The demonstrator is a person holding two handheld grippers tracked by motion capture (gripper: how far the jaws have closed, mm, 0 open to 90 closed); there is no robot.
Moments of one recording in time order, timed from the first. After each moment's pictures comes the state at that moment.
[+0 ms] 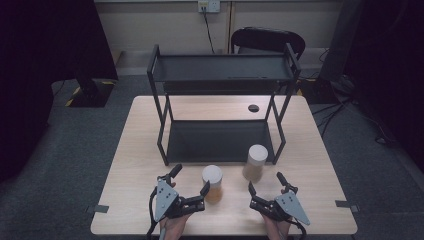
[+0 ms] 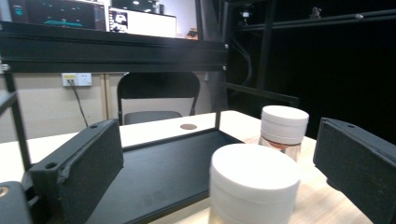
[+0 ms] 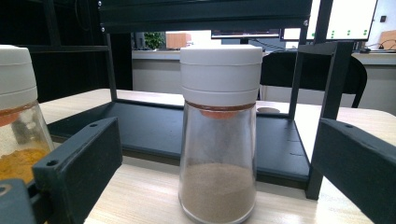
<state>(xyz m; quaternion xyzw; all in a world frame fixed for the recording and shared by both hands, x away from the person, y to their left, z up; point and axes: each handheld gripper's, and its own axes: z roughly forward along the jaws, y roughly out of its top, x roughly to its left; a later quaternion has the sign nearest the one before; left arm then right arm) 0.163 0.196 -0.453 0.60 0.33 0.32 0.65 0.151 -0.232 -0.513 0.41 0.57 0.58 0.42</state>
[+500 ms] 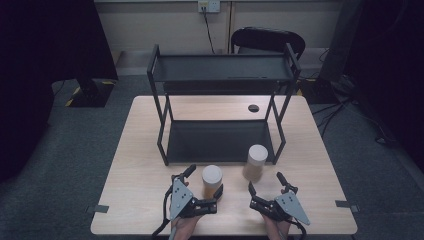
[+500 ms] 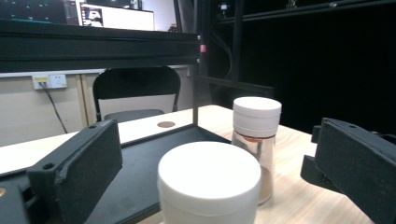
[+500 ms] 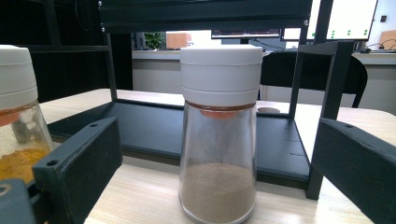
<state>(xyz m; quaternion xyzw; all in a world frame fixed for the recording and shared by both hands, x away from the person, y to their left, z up) 0.173 0.177 -0.458 0.63 0.31 0.31 0.65 0.151 -0.233 -0.513 0.40 0.57 0.58 0.42</state>
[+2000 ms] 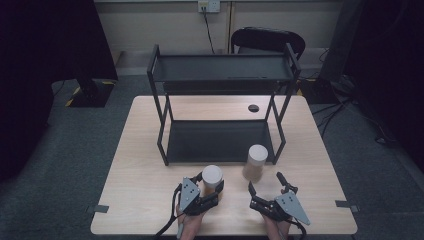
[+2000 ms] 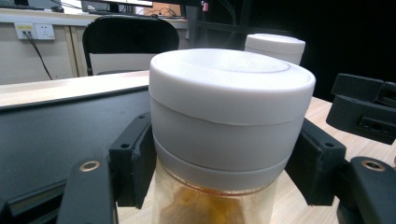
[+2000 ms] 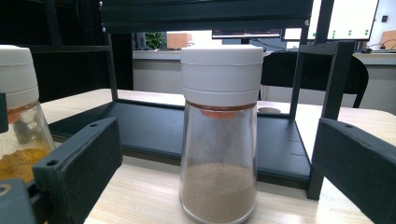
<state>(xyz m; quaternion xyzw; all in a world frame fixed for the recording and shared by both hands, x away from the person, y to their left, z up) 0.193 0.171 -0.475 0.66 0.35 0.27 0.61 0.152 -0.233 -0.513 0.40 0.57 0.58 0.42</state>
